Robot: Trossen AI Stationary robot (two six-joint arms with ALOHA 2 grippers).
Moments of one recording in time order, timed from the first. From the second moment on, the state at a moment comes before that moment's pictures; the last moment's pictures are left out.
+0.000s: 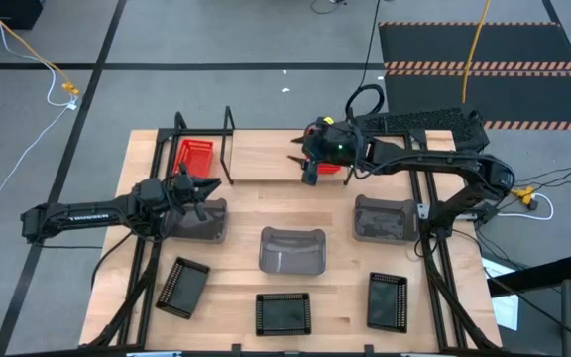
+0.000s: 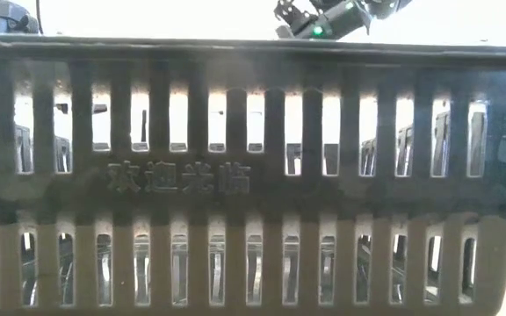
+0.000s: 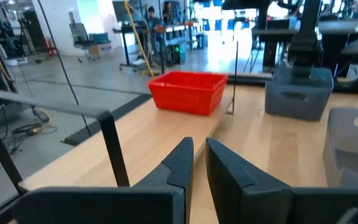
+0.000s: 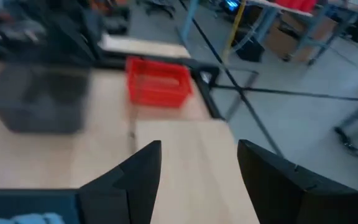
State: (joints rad) left arm 0.23 0.33 0.02 0.24 -0.19 0.05; right arm -0.29 1.52 1.14 0.02 0.05 -0.25
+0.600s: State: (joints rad) left arm 0.19 0.33 0.02 0.06 -0.19 -0.18; right arm -0.02 1.55 0.92 0.88 0.11 -0.37
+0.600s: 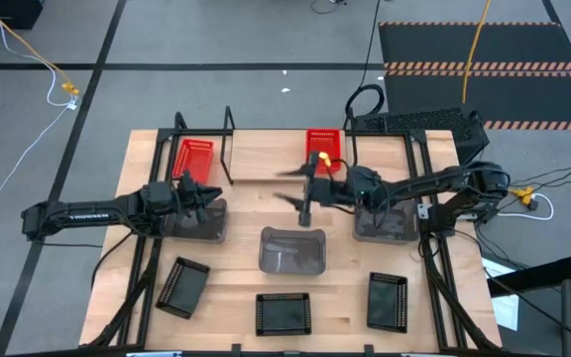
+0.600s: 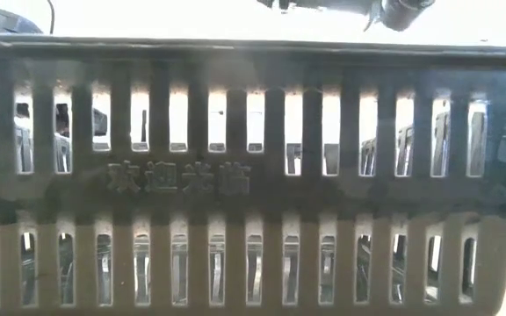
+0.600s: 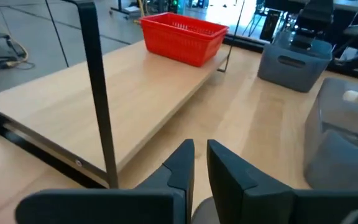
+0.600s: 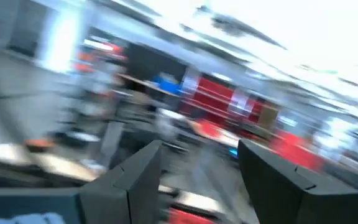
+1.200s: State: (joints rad) left arm 0.19 0.33 0.08 0.03 -0.50 -0.19; right arm -0.11 1.97 1.62 0.07 0.13 -0.20
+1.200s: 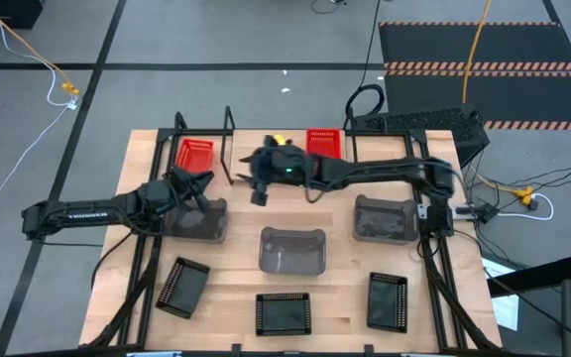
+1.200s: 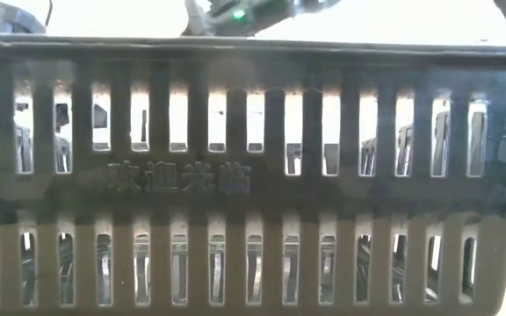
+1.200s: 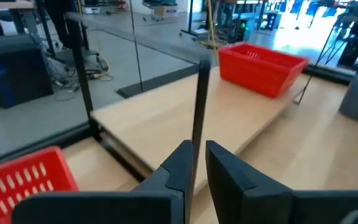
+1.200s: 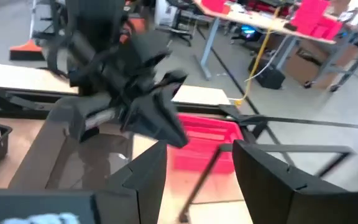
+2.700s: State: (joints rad) left arm 0.13 0.34 0.38 -0.44 -0.57 -0.24; right arm -0.08 2.49 2.16 0.15 0.14 -0.30
